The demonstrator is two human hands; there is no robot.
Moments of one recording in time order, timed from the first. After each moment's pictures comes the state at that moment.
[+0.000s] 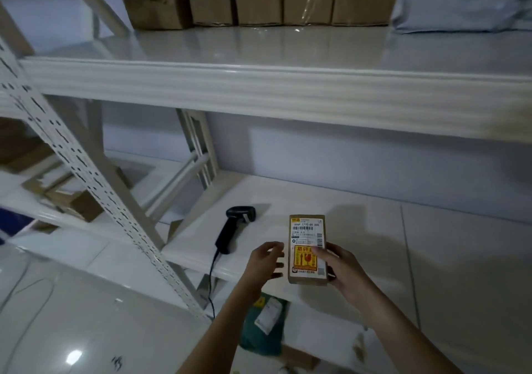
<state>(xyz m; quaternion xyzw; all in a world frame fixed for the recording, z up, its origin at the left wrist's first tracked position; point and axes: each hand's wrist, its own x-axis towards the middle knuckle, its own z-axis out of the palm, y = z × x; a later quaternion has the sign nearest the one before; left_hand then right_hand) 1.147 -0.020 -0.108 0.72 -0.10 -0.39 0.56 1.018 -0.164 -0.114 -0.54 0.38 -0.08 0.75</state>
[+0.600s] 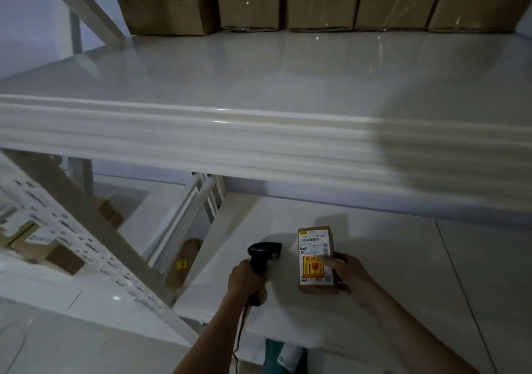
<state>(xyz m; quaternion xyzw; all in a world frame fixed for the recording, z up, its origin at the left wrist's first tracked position) 1.349 -0.017 -0.171 0.91 -0.20 -0.31 0.19 1.163 -0.186 -0.149 -0.53 0.46 -0.08 0.71</state>
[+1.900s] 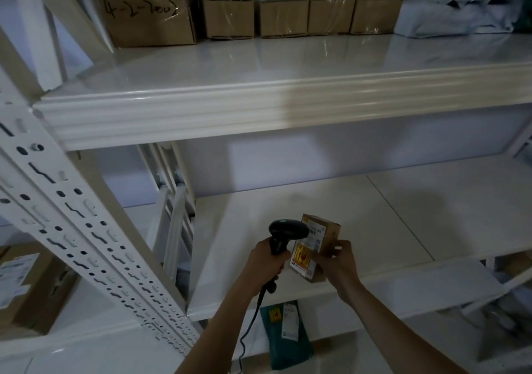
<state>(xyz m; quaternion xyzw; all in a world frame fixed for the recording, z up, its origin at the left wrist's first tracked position) 1.319 0.050 -0.089 0.69 -0.41 -0.44 0.40 1.147 -0.022 -0.128 -0.49 0.60 -0.34 0.53</state>
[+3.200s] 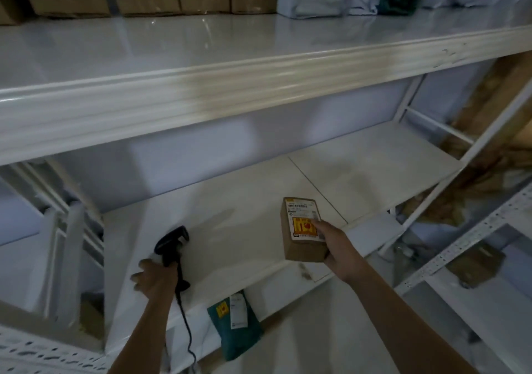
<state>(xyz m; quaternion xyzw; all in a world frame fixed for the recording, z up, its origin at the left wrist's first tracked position) 1.369 0.015 -0.183 0.92 -0.18 -0.24 0.26 1.011 -0.037 -0.080 -0.29 0.55 -0.41 0.67</state>
